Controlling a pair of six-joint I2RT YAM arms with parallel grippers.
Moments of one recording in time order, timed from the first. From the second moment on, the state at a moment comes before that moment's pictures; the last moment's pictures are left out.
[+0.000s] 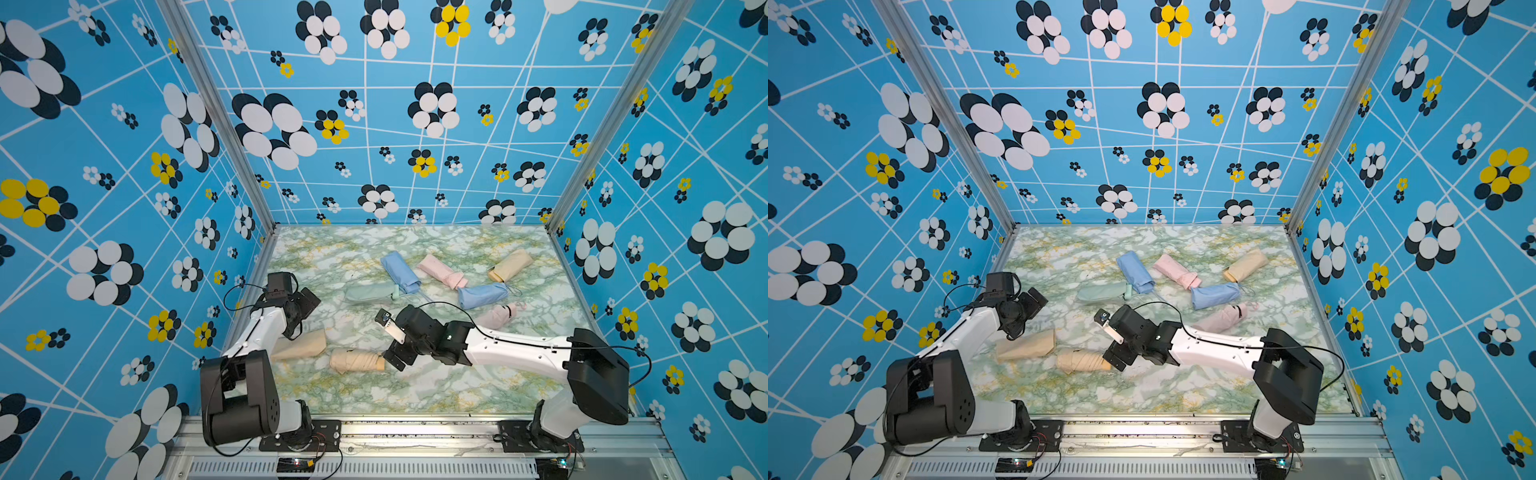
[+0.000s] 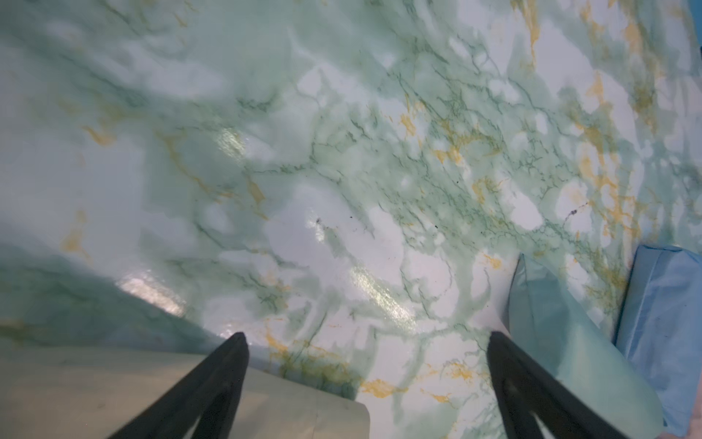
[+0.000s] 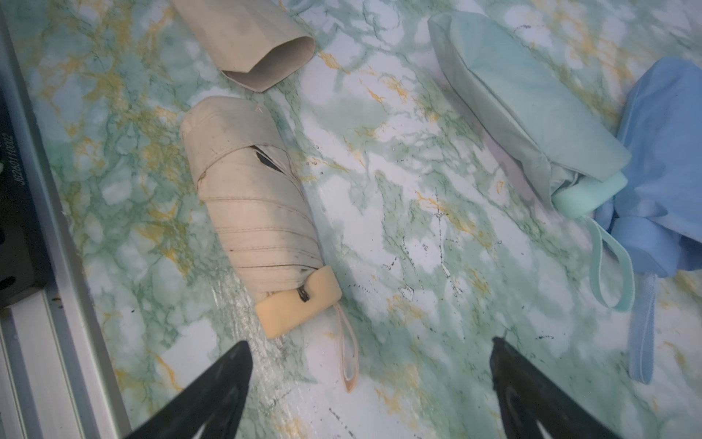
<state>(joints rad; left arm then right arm) 0.18 1.44 0.80 -0.44 0.12 -0.70 1.09 1.61 1.05 -0.28 0.11 -0.03</state>
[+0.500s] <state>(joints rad) 0.16 1.57 0.83 -0.42 0.21 -0.68 1.07 1.54 0.99 -0.27 0.14 -0.03</state>
